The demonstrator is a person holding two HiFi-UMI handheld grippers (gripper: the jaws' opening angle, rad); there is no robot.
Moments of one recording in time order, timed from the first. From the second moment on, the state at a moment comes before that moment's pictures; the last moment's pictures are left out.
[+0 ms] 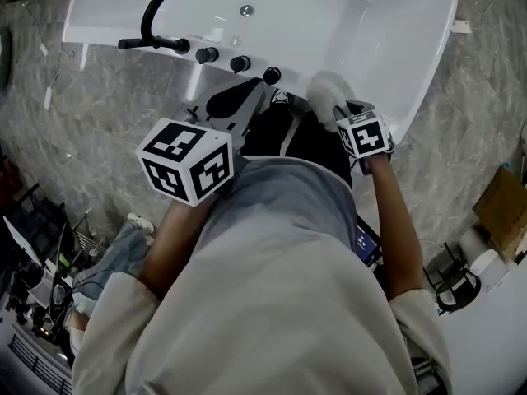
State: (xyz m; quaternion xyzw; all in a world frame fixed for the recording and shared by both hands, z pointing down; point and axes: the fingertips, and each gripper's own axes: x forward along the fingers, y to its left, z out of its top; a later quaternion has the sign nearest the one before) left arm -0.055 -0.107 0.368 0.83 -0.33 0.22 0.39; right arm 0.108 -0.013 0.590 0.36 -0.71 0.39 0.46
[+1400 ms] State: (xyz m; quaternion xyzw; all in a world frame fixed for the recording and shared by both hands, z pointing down) left arm -0.069 -0.117 0.391 0.81 -0.36 0.24 0.40; right arm 0.095 -0.019 0.643 0.29 -0.70 0.36 0.54
